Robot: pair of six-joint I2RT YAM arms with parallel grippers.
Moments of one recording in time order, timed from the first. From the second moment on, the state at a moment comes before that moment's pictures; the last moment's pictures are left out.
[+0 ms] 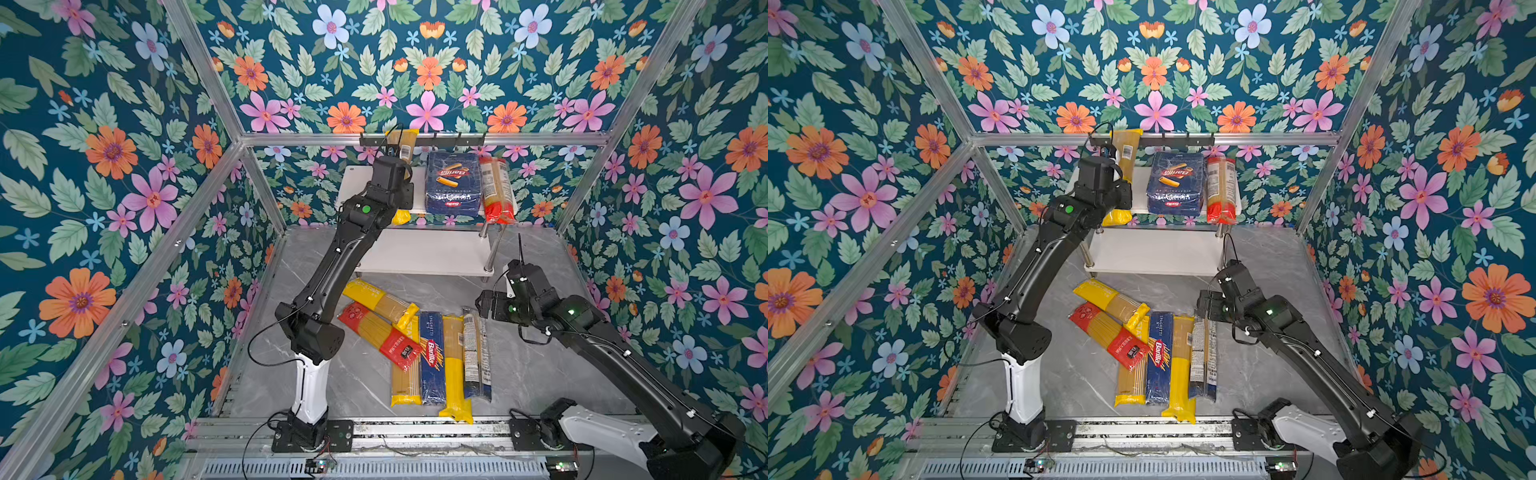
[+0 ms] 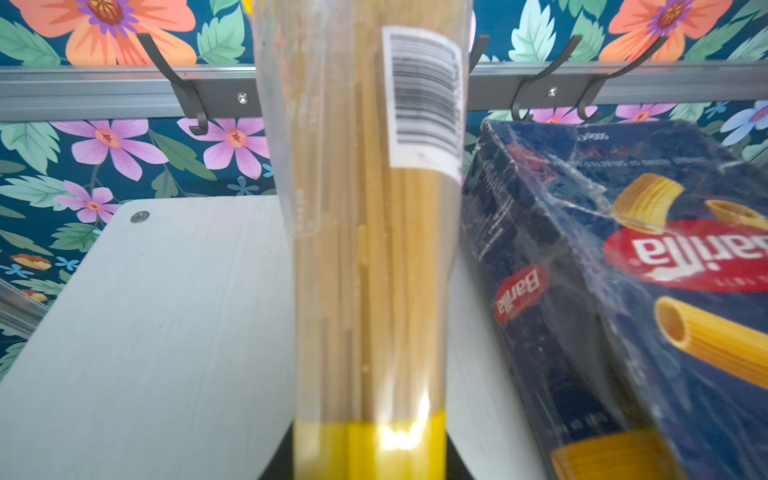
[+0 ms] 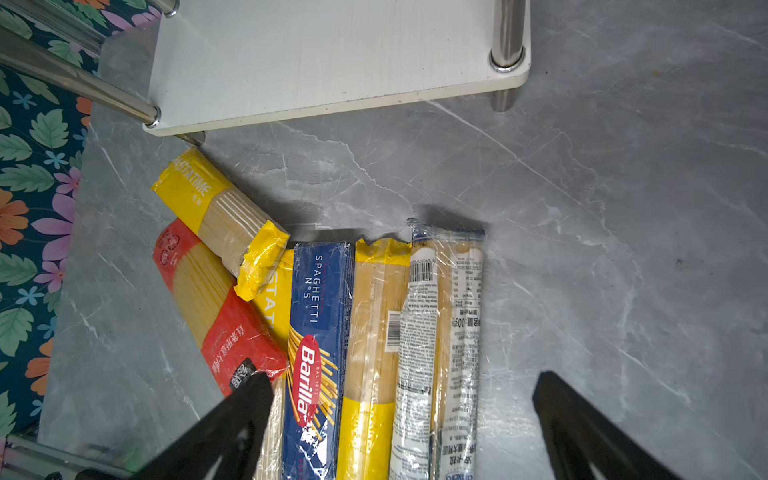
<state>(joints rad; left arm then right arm) -0.56 2.01 2.41 -0.77 -0.30 -0.20 0.53 1.08 1.08 -0.88 0.07 0.59</state>
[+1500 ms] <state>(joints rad) -0.55 1.64 1.94 -0.51 -0.25 -0.29 0.53 1.07 1.10 -0.92 0.08 0.59</state>
